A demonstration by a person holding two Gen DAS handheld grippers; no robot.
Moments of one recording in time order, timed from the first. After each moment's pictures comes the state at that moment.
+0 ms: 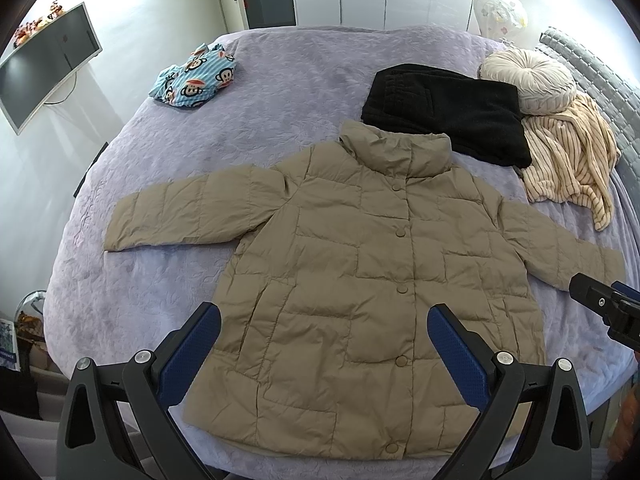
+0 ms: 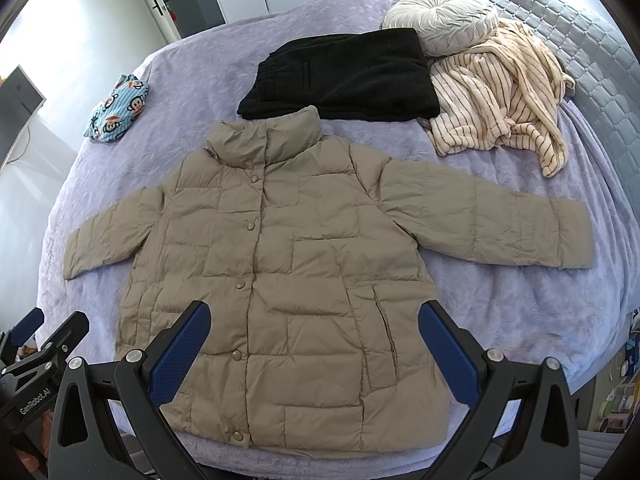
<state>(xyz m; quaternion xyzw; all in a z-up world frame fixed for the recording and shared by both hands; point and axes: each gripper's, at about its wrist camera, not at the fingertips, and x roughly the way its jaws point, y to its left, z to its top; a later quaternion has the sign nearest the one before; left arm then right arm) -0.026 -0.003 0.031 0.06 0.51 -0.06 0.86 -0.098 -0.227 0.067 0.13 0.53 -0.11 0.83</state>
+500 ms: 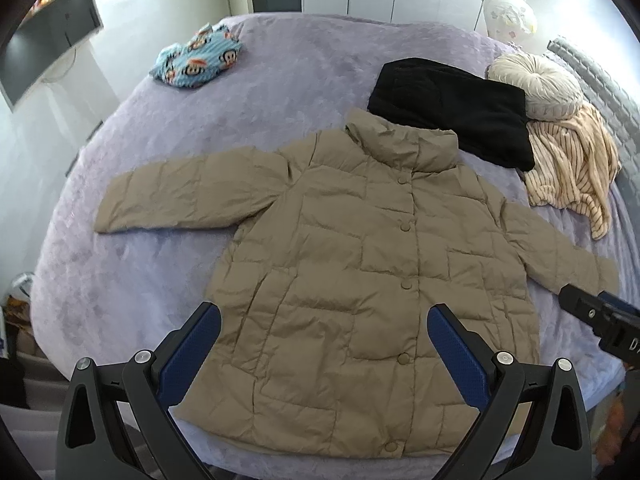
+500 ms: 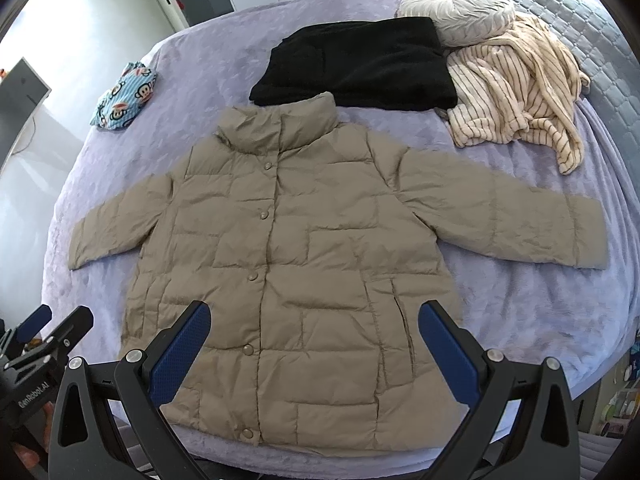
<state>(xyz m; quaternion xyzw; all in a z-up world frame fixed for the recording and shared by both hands) -0.014 0.019 0.015 0.02 0.54 -0.06 0.84 -0.086 -0.209 0.051 0.14 0.55 -0.08 0.82</state>
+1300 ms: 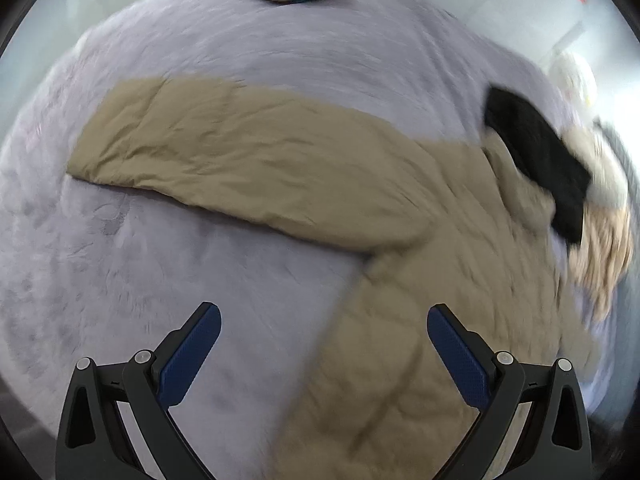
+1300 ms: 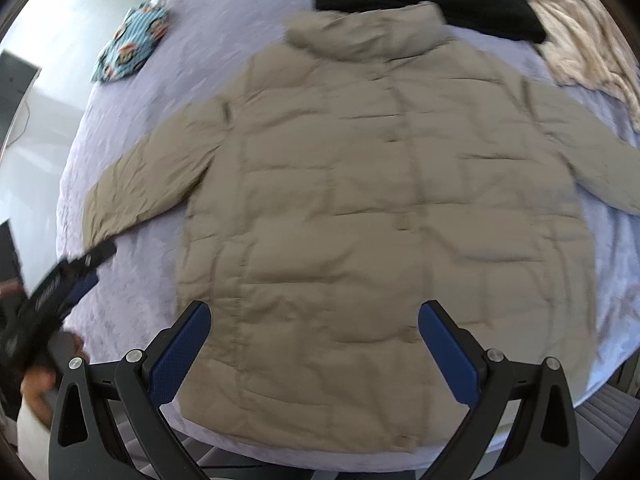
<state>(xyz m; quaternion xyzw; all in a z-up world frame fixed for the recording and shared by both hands) 0.126 0.244 -0.128 -0.16 0.58 -0.05 0.79 -0.016 -0.049 -0.048 0.19 0.64 -0.04 0.75</state>
